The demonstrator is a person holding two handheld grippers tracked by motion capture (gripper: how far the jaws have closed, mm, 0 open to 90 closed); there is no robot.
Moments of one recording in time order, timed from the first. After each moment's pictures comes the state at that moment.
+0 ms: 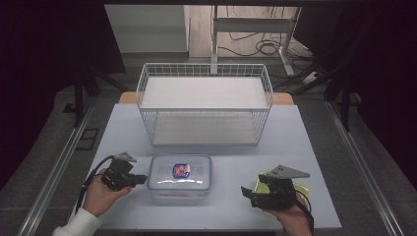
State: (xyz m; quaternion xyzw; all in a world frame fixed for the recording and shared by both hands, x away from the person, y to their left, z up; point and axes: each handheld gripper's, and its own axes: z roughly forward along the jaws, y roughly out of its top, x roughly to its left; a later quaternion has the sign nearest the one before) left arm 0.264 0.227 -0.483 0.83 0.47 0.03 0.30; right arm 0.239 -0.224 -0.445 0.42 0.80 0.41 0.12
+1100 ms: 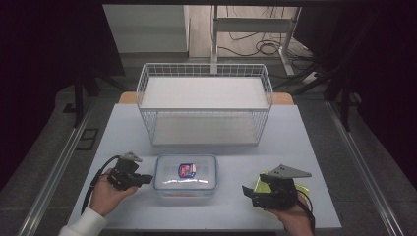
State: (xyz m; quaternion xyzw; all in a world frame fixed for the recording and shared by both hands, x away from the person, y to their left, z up) left arm 0.267 0.214 -0.483 0.83 0.46 0.02 0.31; right arm 0.239 -0.226 -0.443 0.42 0.80 0.41 0.12
